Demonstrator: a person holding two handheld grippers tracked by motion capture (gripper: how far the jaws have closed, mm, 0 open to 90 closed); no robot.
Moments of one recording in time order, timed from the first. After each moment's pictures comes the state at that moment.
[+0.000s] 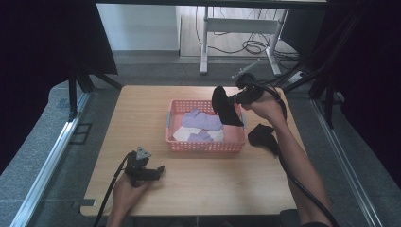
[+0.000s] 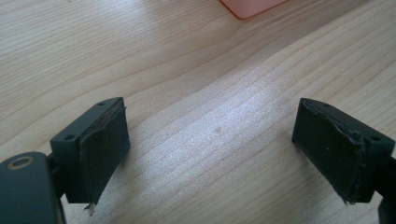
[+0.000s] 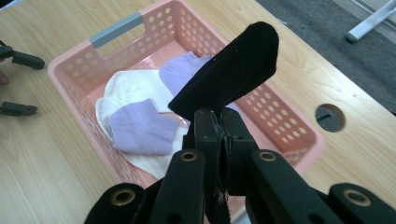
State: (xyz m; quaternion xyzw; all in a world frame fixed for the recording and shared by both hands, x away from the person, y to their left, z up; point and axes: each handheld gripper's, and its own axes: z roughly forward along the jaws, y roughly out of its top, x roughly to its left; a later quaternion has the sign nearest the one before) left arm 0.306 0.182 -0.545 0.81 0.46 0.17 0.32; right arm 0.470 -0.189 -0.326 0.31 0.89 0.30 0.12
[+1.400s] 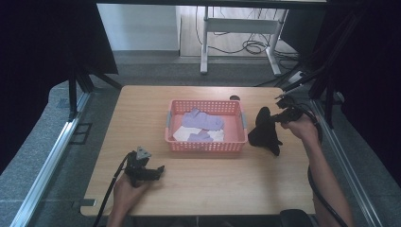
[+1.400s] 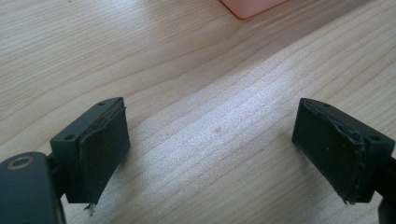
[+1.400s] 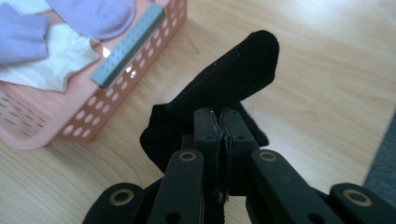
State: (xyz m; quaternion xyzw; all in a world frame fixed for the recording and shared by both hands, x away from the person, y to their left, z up) left arm 0.305 0.182 -0.545 0.81 0.46 0.17 0.32; right arm 0.464 -0.327 -0.410 0.45 0.85 0.23 0.13
